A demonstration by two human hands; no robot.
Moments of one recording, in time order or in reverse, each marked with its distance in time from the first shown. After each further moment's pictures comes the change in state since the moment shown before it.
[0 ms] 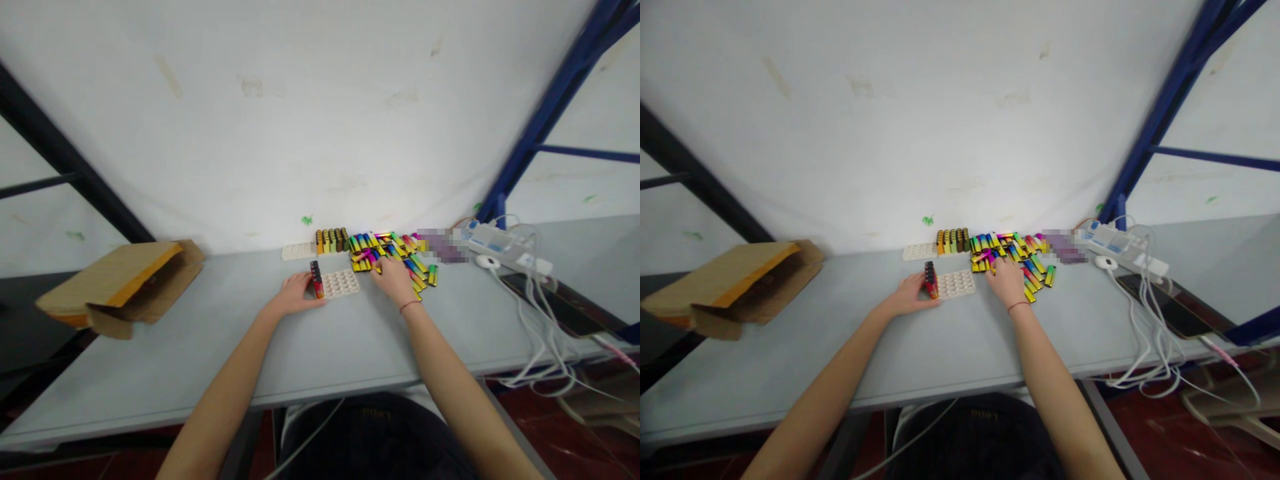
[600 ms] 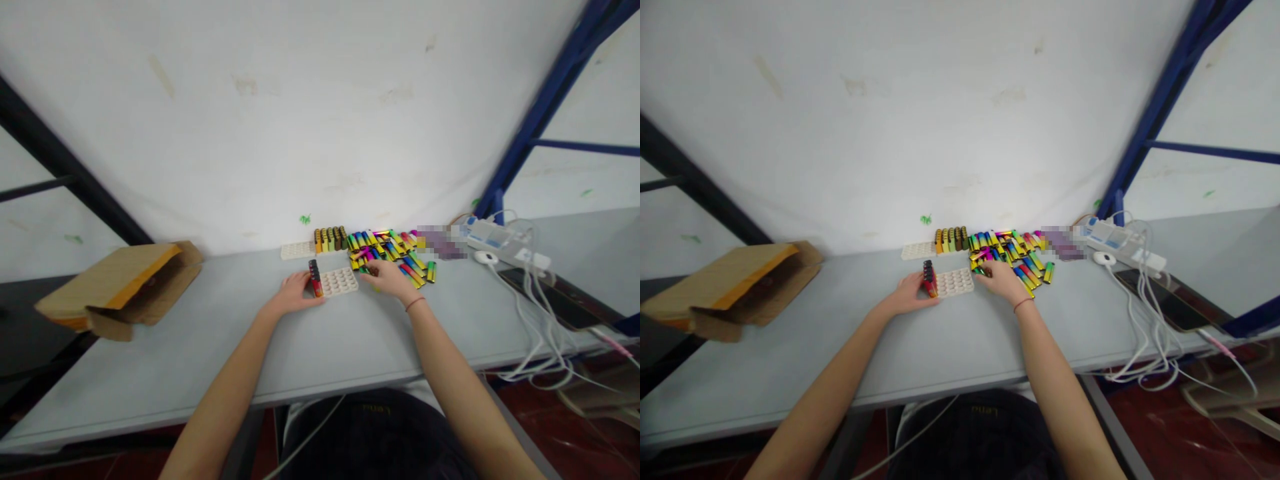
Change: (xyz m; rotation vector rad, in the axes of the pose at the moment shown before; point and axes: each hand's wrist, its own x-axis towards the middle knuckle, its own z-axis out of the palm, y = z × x) left_hand 0.000 -0.001 -0.001 0.017 -0.007 -0.007; right_hand 0.004 0.010 -0.003 0.396 -0.181 -0.263
